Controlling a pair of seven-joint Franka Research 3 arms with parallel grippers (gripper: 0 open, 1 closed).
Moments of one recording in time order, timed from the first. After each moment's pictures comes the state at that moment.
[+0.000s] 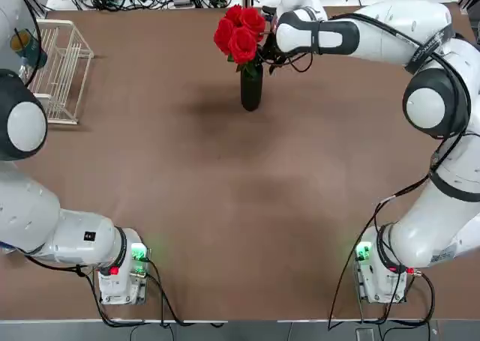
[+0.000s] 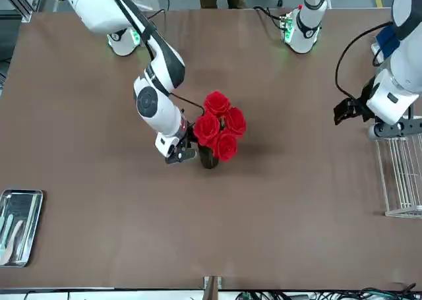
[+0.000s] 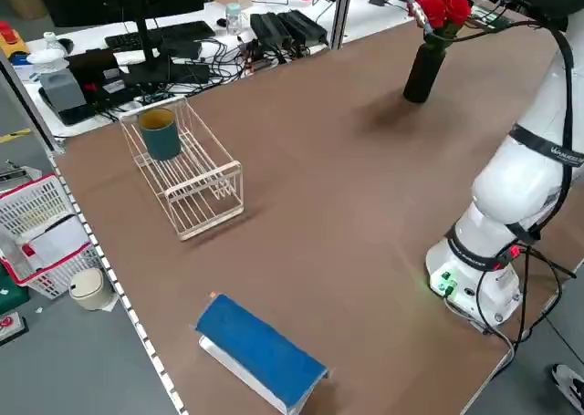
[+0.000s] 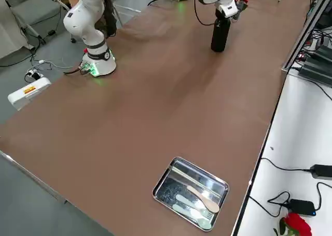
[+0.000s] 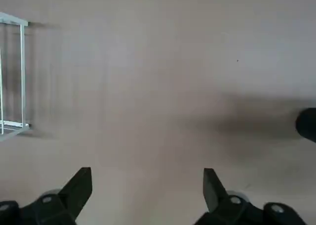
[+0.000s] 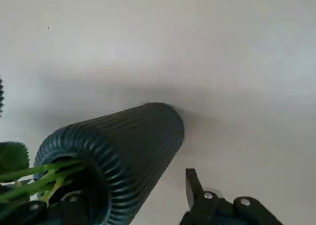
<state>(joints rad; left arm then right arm) -0.10 0.12 -0.08 -1.50 0.01 1.59 -0.23 0.22 0.55 0.46 -1.66 0.05 2.33 0.44</state>
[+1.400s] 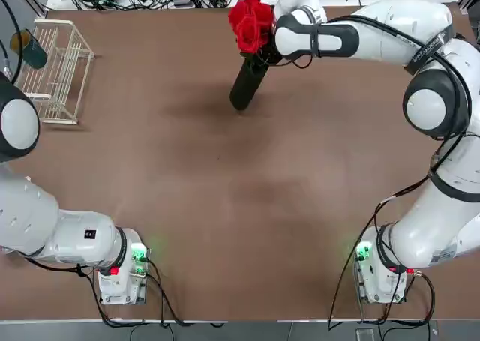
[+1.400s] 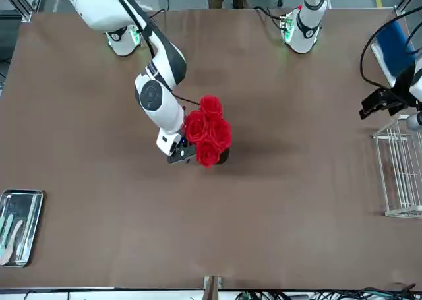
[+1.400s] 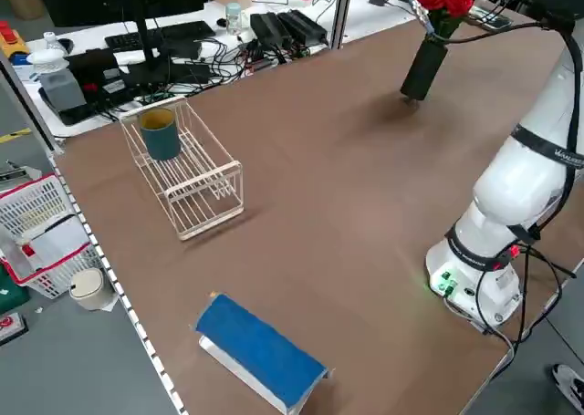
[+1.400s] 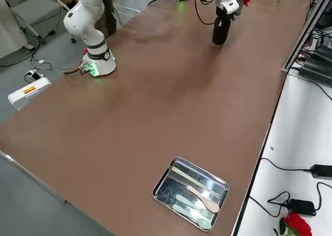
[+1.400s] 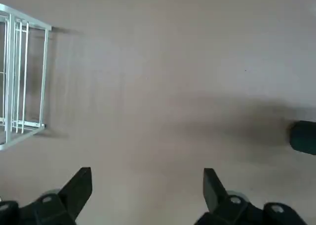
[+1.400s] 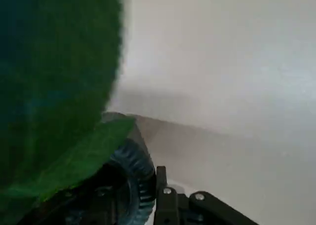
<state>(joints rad) -0.04 0.08 0.01 -1.46 -0.03 1.55 -0.14 0.23 0.55 0.47 -1.64 -0.02 2.30 0.44</state>
